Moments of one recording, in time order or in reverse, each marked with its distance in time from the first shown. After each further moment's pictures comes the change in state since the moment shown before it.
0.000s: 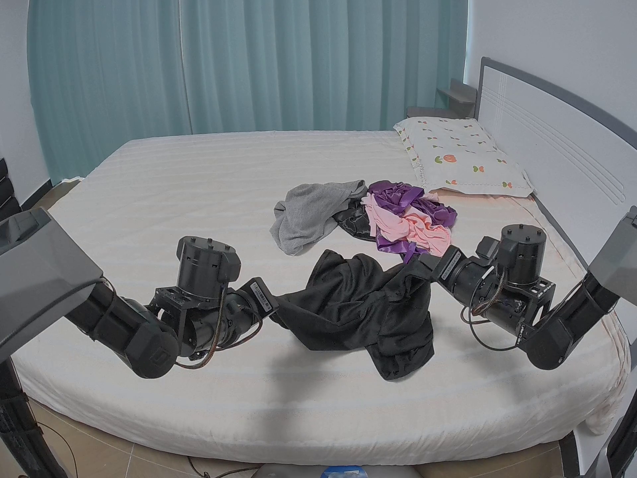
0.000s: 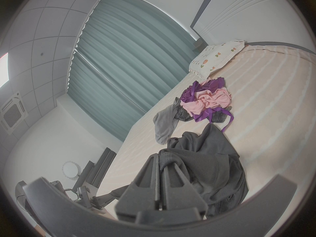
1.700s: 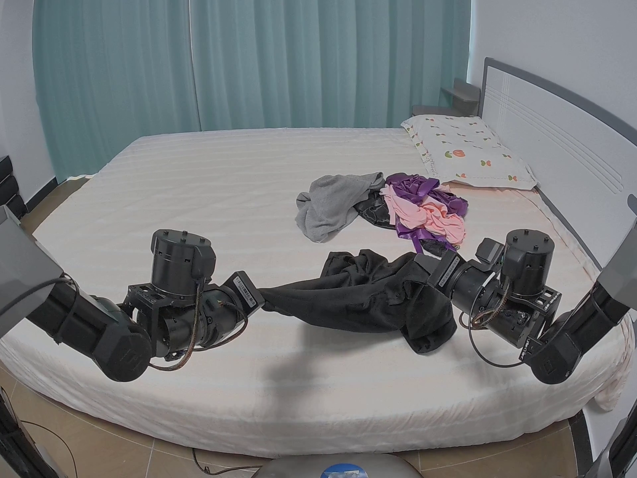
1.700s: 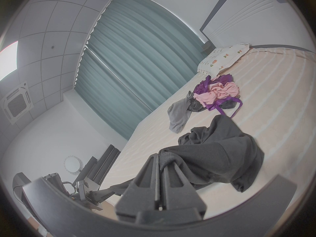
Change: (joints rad) left arm 0.013 -0.113 0.076 0.006 -0.049 -0.052; right arm 0.070 -0.052 0.069 -0.063 -0.053 -0.037
